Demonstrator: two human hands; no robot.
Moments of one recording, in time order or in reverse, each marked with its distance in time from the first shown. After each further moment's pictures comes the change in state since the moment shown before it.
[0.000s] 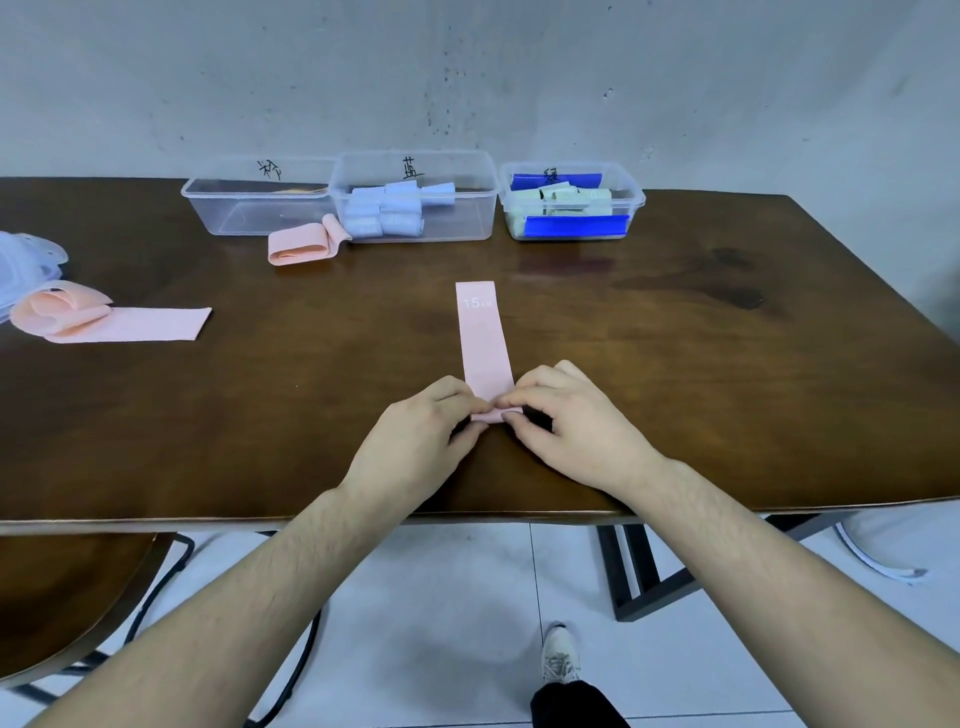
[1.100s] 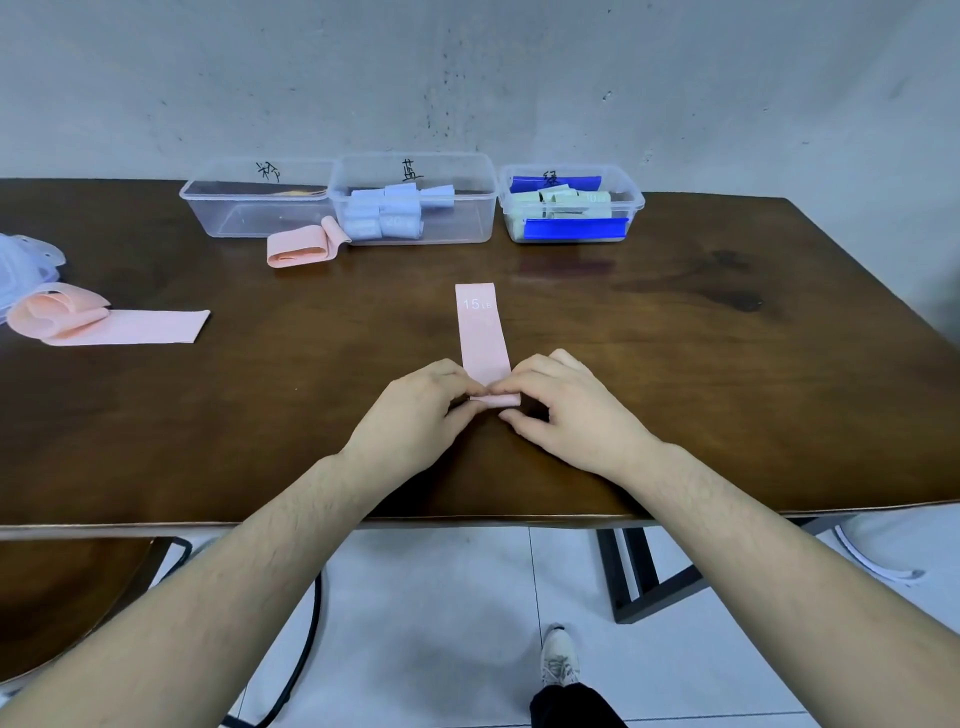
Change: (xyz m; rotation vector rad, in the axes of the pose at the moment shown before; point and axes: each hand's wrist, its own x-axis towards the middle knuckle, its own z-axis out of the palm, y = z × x) left_hand 0.027 -0.011 -0.007 0.005 -0.120 -0.076; right_hand 0.016 0.006 -0.006 -0.040 -0.084 -0.022
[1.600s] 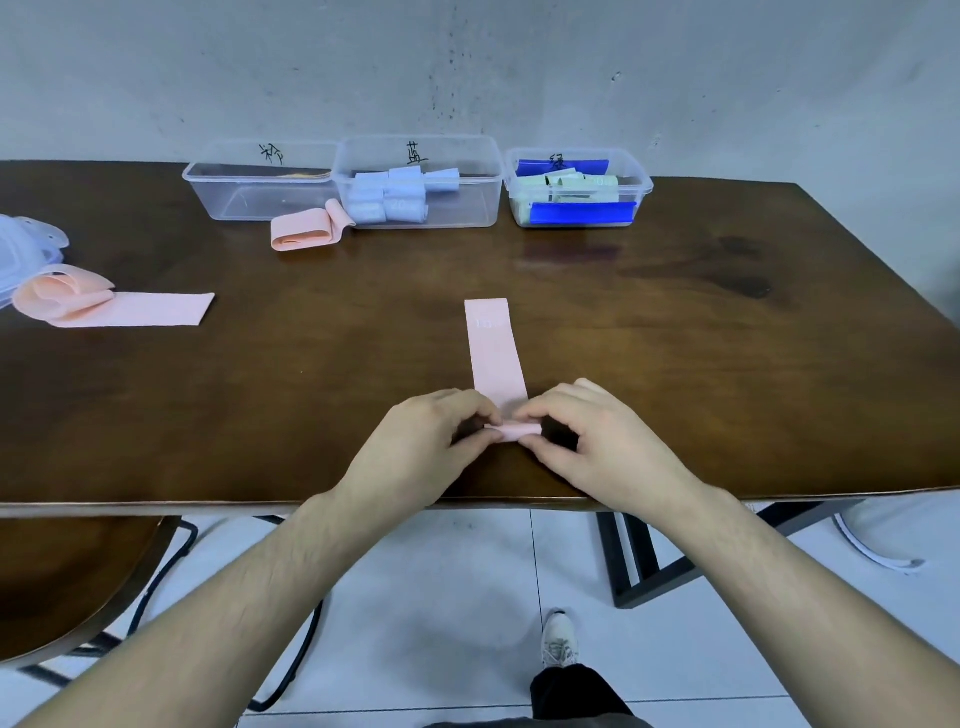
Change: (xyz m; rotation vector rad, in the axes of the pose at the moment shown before) left_hand -0.042 0.021 -0.005 -0.132 -0.018 -0.015; right_hand -0.046 -0.019 -0.002 0.096 0.044 0.026
